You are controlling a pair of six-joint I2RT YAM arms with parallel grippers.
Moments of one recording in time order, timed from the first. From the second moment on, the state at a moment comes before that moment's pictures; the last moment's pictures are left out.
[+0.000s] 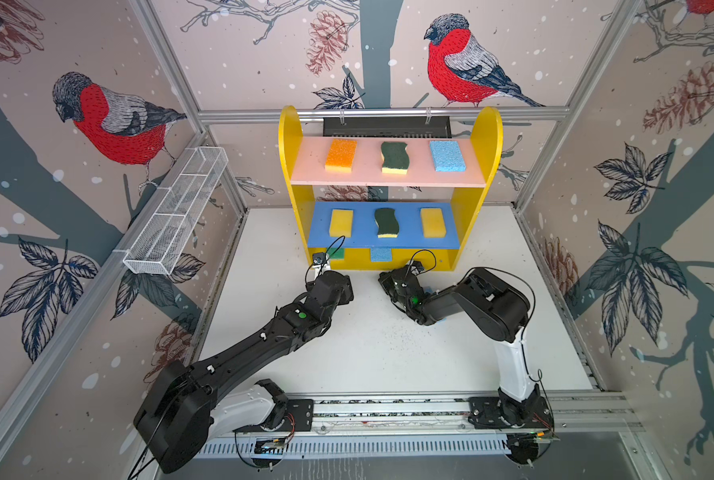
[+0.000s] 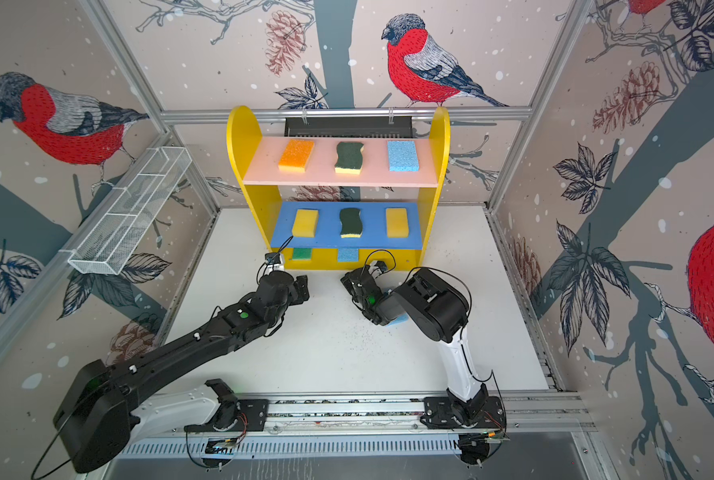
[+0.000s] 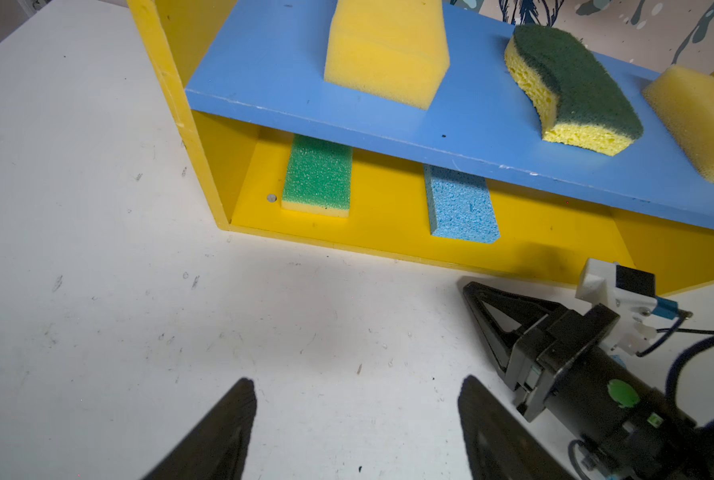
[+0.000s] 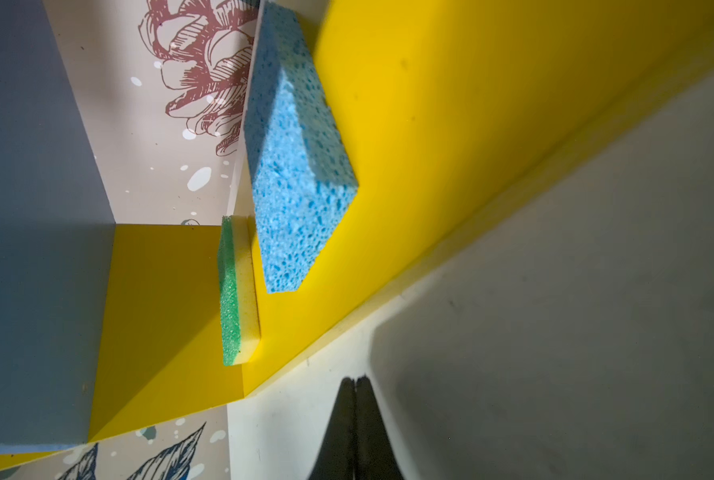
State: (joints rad) left arm -0.68 1.14 0.67 -0.16 -0.45 -0.59; right arm 0.79 2.06 0.90 0.70 0.20 1.35
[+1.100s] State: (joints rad) left arm -1.19 1.73 1.23 -0.64 -0.69 -1.19; right arm 0.37 0.82 0.57 -0.20 0.07 0.69
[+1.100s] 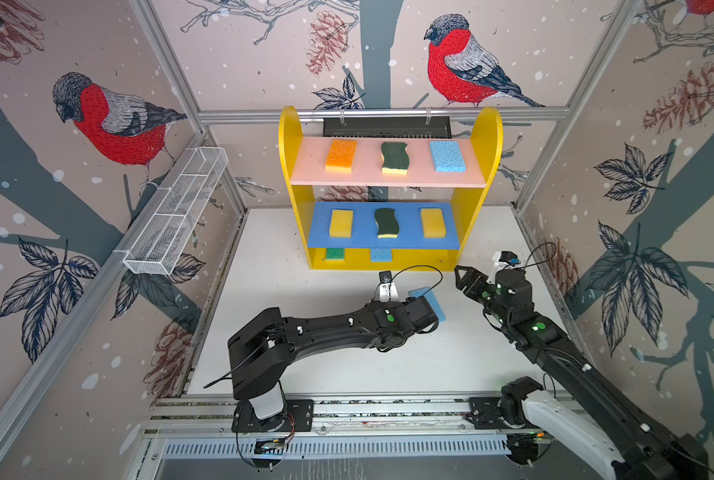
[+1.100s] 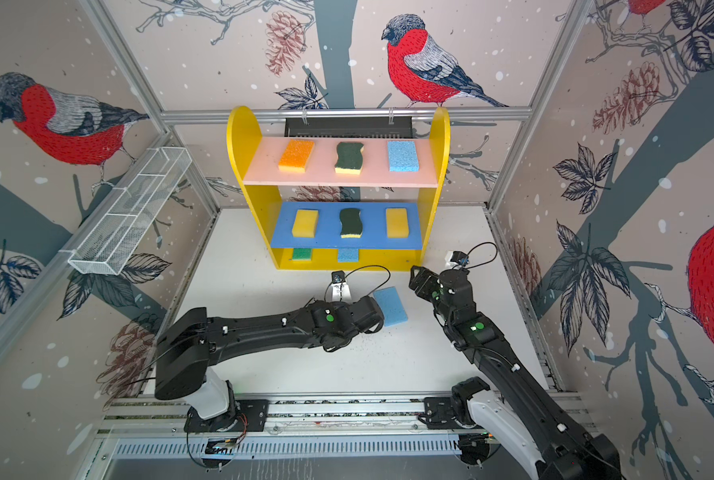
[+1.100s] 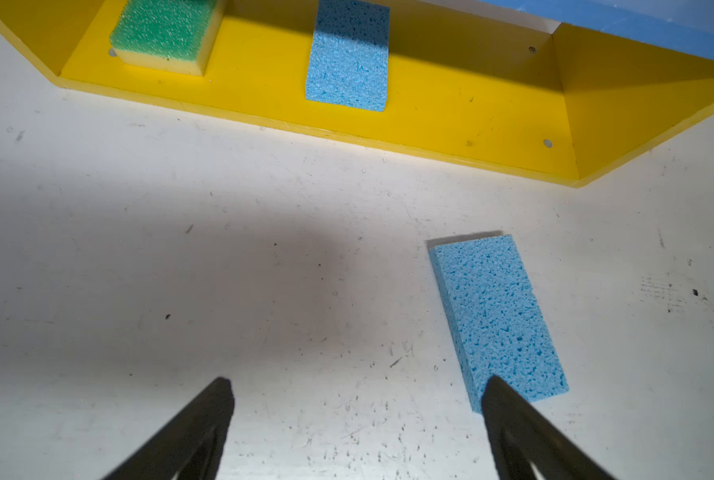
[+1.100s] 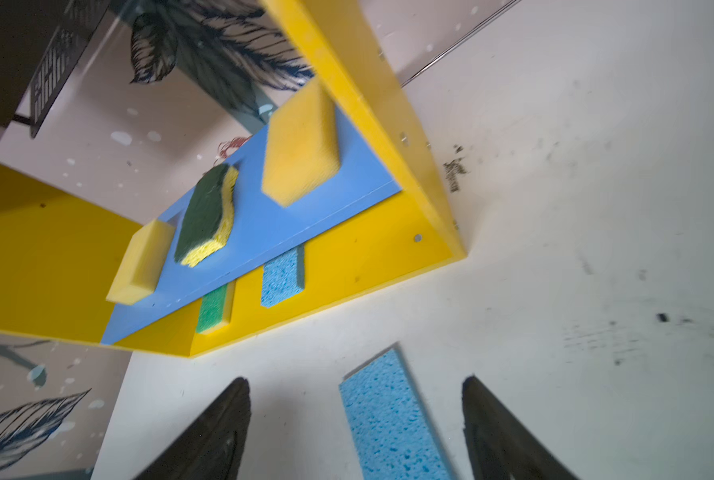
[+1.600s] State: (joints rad) left arm -1.23 2.04 1.53 -0.72 -0.64 -1.26; right arm 0.16 0.85 0.53 -0.31 -0.06 0.63
